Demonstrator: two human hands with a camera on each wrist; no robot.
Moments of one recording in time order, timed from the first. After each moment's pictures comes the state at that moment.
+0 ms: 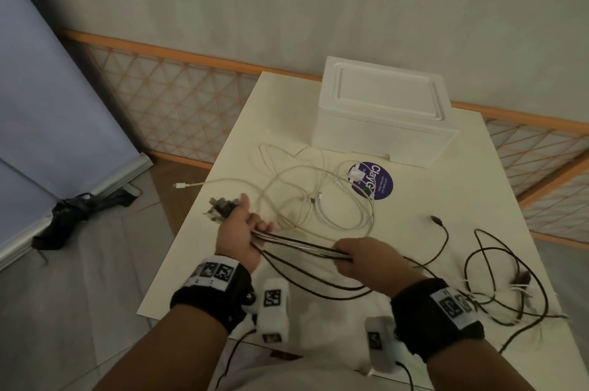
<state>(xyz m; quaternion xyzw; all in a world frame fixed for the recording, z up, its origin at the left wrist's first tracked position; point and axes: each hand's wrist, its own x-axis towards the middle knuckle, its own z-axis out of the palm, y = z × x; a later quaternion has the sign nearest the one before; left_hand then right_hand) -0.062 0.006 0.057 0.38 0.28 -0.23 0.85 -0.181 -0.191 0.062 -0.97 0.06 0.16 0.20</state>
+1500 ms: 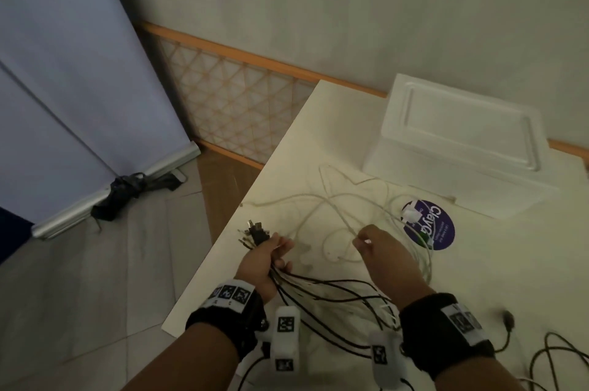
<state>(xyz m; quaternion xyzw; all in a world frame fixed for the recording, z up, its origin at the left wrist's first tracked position) -0.017 0.027 0.007 0.42 0.36 -0.29 0.78 -0.070 -0.188 0.039 -0.95 0.13 0.06 0.28</state>
